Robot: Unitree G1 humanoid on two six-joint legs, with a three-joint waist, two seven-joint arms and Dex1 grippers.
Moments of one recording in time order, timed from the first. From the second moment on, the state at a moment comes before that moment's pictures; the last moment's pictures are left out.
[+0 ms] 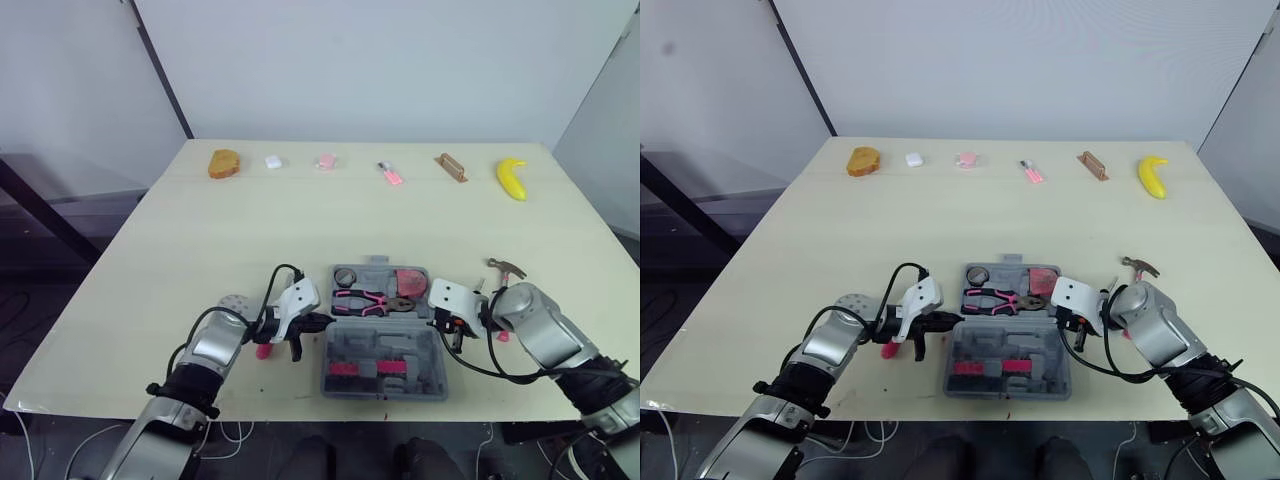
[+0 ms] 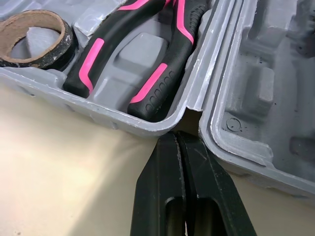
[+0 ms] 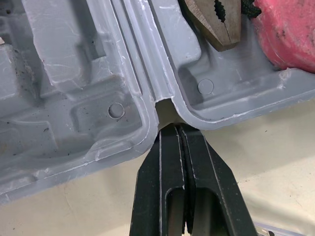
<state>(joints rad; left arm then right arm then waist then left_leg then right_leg) -0.44 0.50 -0.25 0.37 0.00 0.16 -1.10 -0.47 -0.66 0.42 0.00 -0.13 0.63 1.05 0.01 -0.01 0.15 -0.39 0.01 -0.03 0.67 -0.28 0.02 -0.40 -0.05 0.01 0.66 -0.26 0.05</state>
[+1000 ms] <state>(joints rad) -0.37 0.53 -0.24 0.23 0.00 0.26 -1.08 -0.46 -0.66 0.42 0.00 -0.12 0.59 1.05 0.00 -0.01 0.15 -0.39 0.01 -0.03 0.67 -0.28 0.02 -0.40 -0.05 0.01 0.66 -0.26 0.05</state>
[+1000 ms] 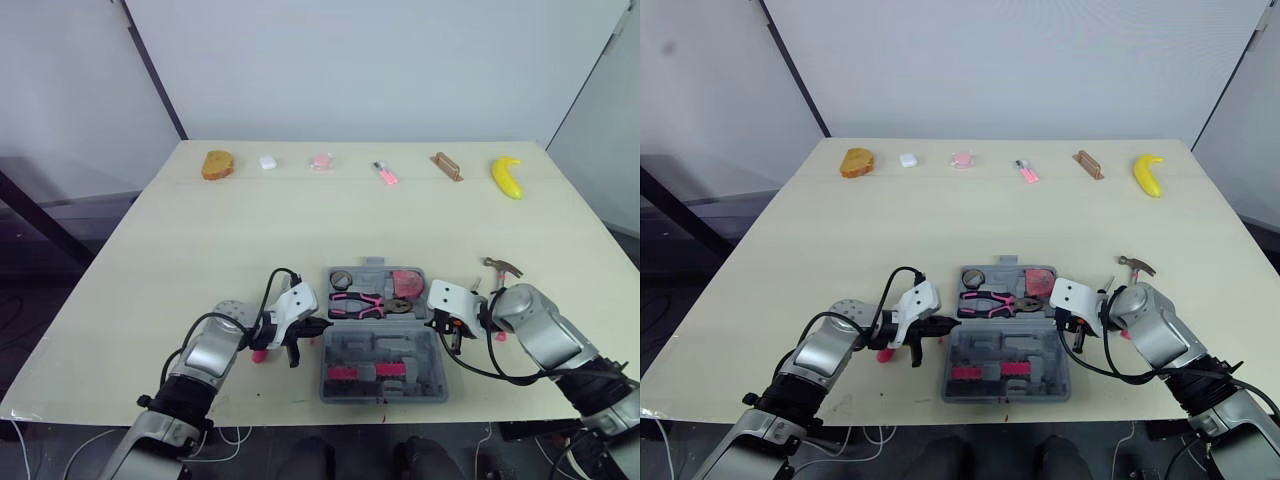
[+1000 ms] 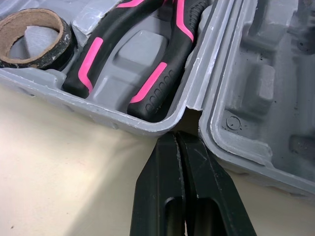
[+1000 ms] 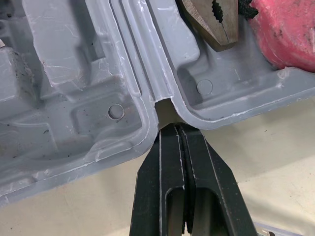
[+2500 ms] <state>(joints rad) 0.38 0.59 0.47 0.07 -0.55 0.21 -1.10 0.55 -0.59 -0.62 -0.06 0.47 0.09 1.03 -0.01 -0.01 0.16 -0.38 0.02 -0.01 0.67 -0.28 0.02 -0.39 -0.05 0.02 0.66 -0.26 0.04</state>
